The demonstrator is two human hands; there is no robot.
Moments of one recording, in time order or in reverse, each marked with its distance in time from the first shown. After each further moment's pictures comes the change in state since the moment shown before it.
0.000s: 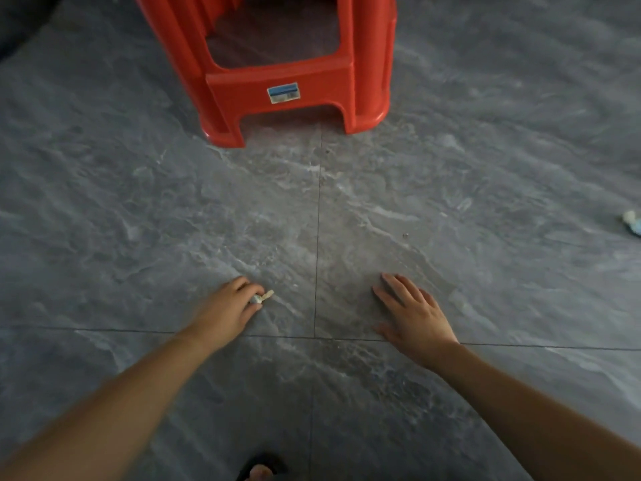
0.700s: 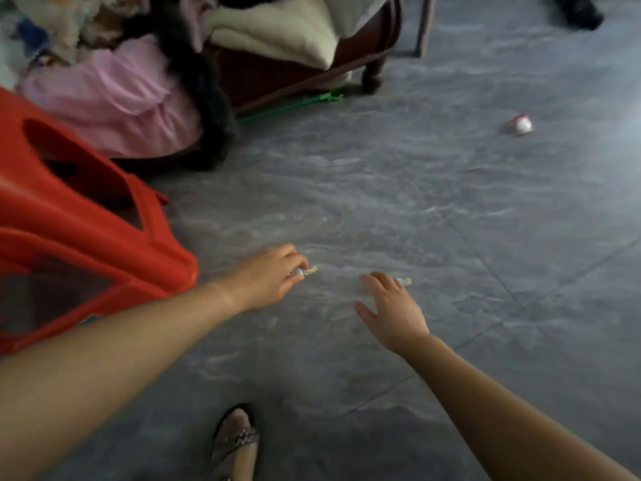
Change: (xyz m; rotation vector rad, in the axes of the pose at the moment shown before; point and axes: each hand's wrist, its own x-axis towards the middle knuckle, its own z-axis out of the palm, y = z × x) left_hand 0.195 0.467 -0.152 0.288 -0.084 0.759; right_hand -0.126 0.226 -0.225 0.400 0.459 0.517
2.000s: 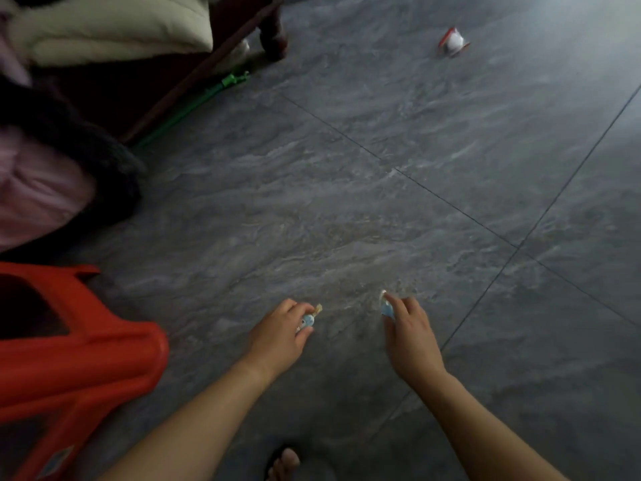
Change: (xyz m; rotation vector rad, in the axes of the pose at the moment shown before) left_hand 0.054 -0.011 0.090 -0.180 -0.191 -0.108; right_hand -0.008 0.032 0.061 0.321 0.206 0.536
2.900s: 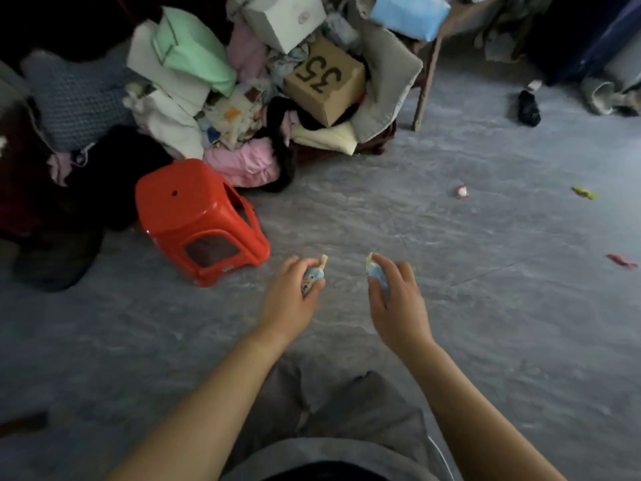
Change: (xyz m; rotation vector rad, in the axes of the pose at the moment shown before) left_hand -0.473 0.410 -0.386 -0.399 0.628 -0.259; right_hand -0.386 -0.344 -0.517 0.027 -0.107 -0.503
